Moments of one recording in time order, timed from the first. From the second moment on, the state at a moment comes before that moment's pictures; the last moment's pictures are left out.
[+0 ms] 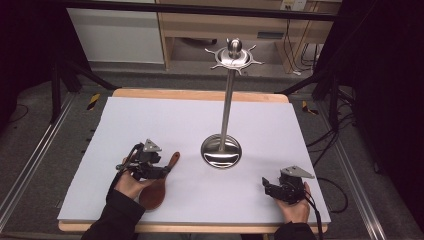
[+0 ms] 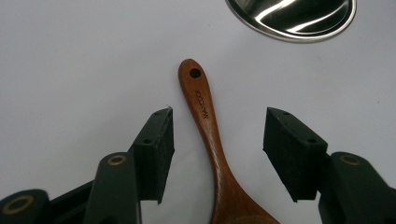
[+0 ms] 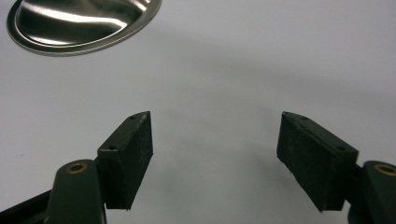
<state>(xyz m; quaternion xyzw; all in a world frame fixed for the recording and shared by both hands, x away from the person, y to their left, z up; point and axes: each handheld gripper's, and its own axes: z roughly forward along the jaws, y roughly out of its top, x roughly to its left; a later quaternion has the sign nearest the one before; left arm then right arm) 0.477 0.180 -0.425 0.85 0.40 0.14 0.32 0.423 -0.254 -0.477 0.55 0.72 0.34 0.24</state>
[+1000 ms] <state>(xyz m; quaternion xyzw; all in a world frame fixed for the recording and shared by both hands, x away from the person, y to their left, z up) 0.487 0.171 -0.452 0.87 0.42 0.09 0.24 0.425 -0.254 -0.477 0.55 0.73 0.35 0.23</state>
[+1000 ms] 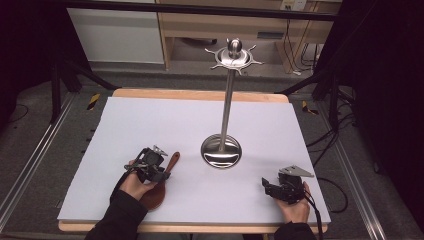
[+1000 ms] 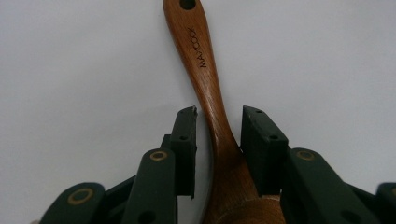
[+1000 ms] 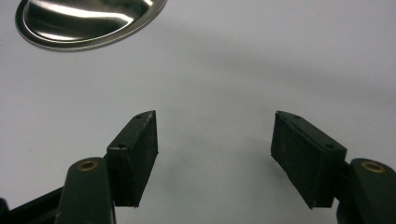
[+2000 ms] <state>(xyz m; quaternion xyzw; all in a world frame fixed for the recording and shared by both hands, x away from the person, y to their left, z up) 0.487 0.160 -0.449 0.91 0.38 0.07 0.17 0.427 -0.255 -0.478 0.54 0.73 0.35 0.21</state>
